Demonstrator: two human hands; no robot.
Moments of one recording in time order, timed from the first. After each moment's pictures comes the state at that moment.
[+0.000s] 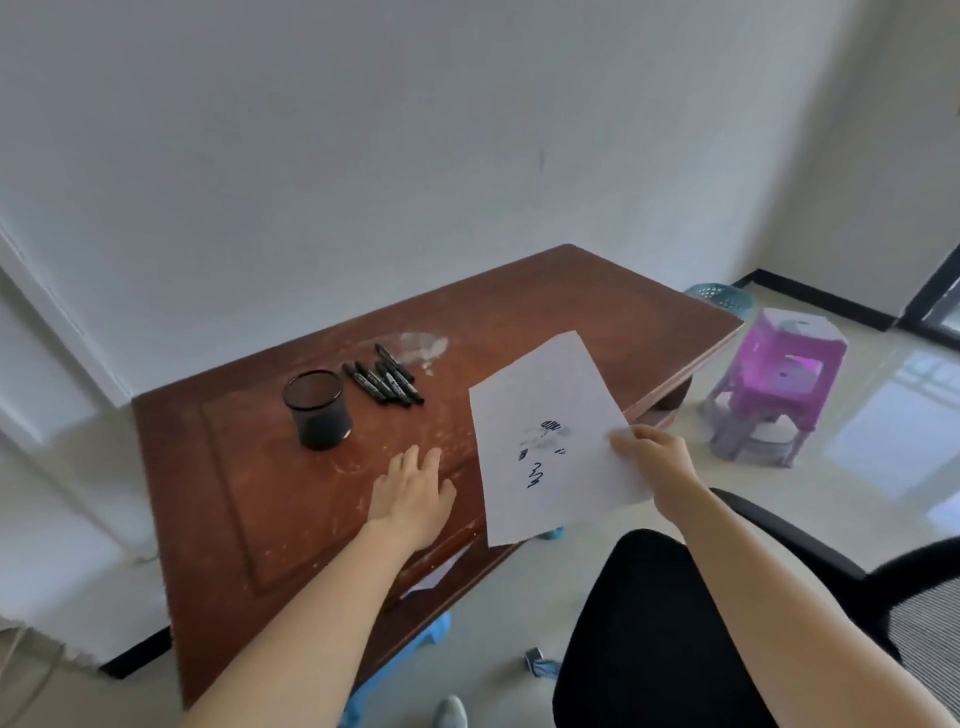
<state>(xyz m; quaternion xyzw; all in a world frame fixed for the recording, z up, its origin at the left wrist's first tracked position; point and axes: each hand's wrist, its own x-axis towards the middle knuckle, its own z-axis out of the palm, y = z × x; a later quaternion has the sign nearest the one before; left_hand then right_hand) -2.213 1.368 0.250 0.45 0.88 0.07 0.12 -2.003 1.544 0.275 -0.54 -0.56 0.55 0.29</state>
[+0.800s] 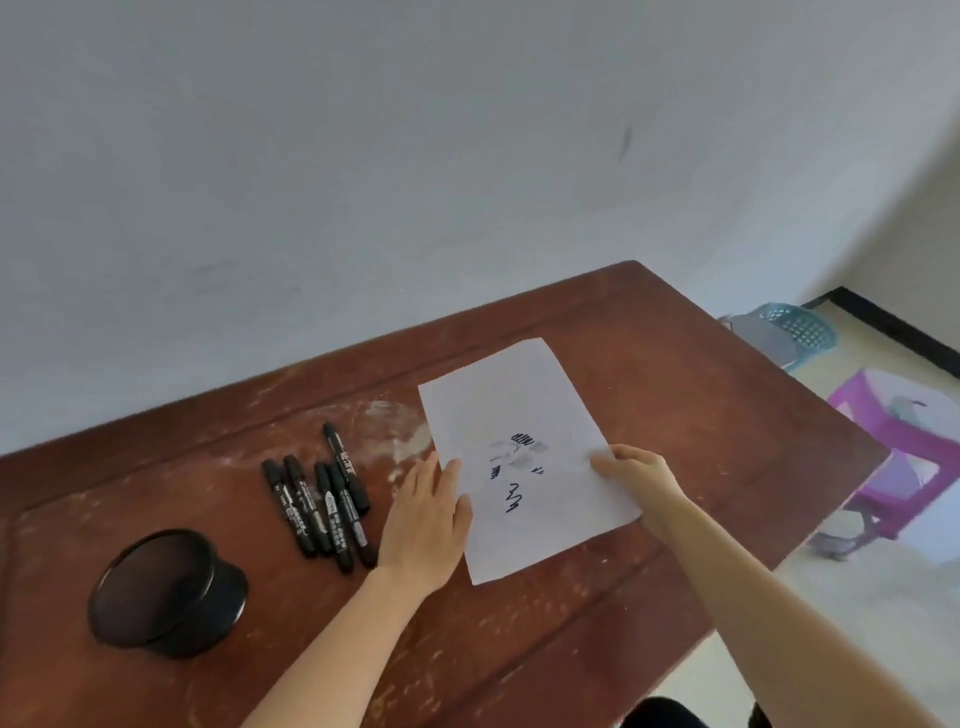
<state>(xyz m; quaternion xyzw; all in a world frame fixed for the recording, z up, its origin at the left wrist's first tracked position) -2.362 1.621 0.186 0.44 0.87 0.17 0.14 -2.208 1.826 0.220 -0.53 -0.60 0.58 0.13</state>
